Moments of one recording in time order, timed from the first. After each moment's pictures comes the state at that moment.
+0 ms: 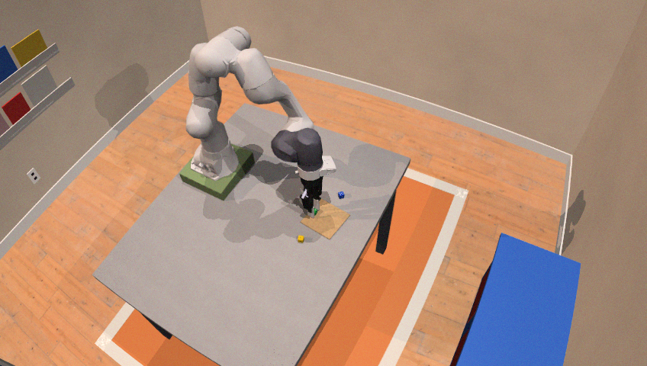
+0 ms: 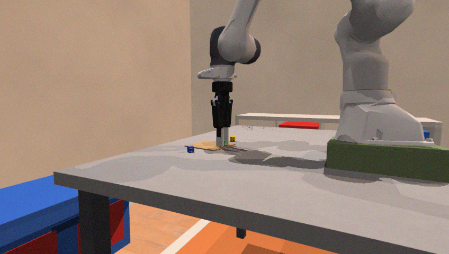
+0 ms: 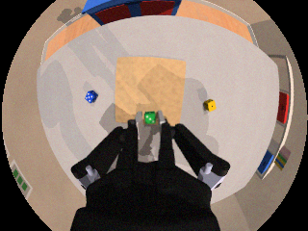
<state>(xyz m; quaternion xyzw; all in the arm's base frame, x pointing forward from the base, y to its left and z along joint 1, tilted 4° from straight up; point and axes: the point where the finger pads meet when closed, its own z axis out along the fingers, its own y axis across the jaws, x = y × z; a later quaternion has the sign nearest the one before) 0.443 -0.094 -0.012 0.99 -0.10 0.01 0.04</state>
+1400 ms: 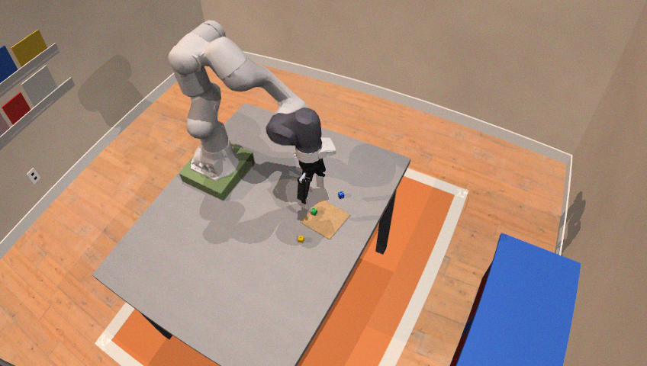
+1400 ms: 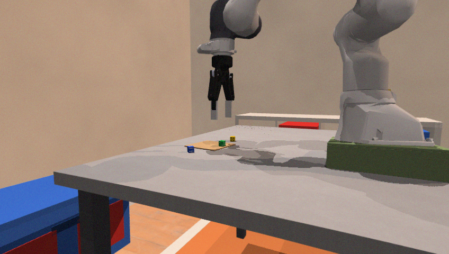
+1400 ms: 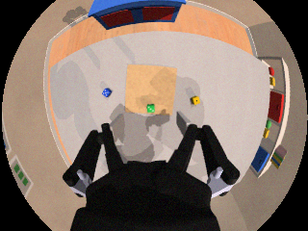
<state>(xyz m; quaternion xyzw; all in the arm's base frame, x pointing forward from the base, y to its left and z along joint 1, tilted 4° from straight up) 0.444 -0.088 0.077 0.99 -0.09 0.01 0.04</state>
